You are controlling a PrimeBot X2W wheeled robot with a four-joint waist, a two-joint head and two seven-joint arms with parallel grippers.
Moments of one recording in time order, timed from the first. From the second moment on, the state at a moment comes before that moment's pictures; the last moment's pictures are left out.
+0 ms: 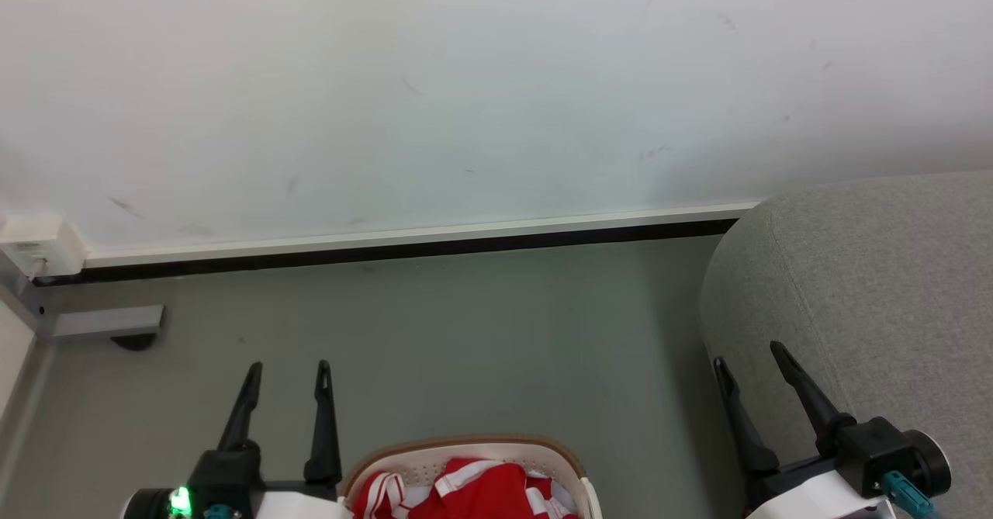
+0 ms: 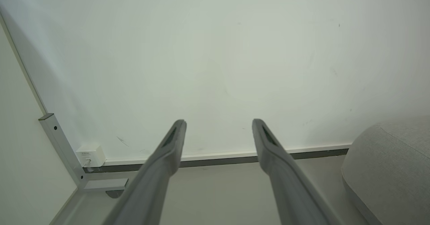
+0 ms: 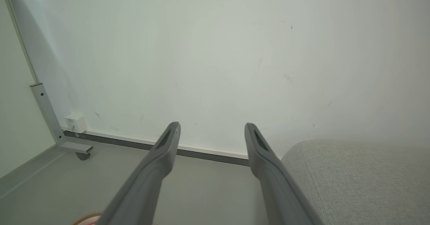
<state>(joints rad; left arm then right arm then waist) -0.04 0.06 -0.10 0.10 -0.03 0.16 -0.26 -0.17 -0.10 0.21 0.29 0.21 0.13 -0.26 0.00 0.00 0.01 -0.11</state>
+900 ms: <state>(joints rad) -0.17 0.05 -0.08 0.35 -0.08 0.06 -0.26 -0.25 -0.09 0.18 0.22 0.34 0.13 -0.26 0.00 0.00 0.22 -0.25</state>
